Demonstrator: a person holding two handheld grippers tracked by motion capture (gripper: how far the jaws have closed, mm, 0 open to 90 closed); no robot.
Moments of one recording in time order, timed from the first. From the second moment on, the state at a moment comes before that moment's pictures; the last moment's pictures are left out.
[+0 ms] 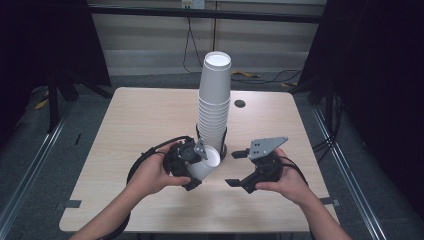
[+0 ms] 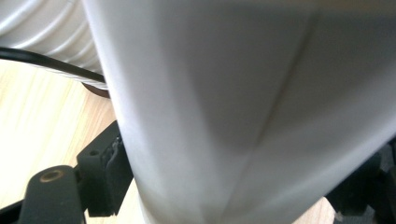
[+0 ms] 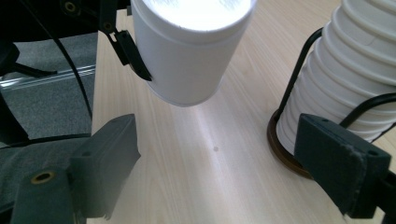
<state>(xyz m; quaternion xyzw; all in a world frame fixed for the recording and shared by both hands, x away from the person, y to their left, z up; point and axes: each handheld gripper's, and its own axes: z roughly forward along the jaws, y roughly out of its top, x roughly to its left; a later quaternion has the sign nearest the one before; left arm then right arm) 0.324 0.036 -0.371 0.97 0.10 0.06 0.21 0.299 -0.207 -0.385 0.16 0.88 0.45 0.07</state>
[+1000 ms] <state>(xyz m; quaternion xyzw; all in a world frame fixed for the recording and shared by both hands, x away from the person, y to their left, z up) 0.317 0.006 -0.375 0.99 0.05 0.03 0.16 0.296 -0.183 -0.384 0.10 0.90 0.43 0.03</state>
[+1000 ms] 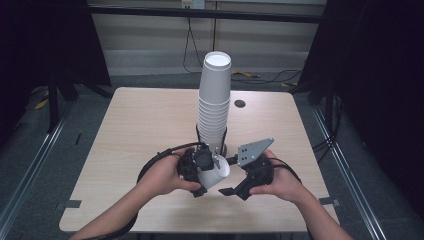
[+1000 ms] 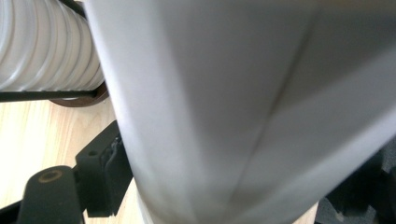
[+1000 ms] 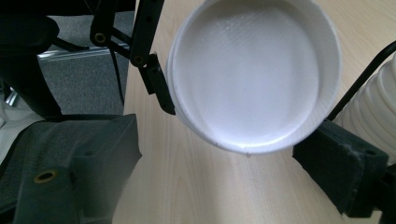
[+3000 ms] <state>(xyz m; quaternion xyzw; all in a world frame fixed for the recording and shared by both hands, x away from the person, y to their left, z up) 0.313 -0.008 -0.379 0.98 0.02 0.02 0.20 0.298 -0.185 -0.387 0.14 0.89 0.43 0.02</state>
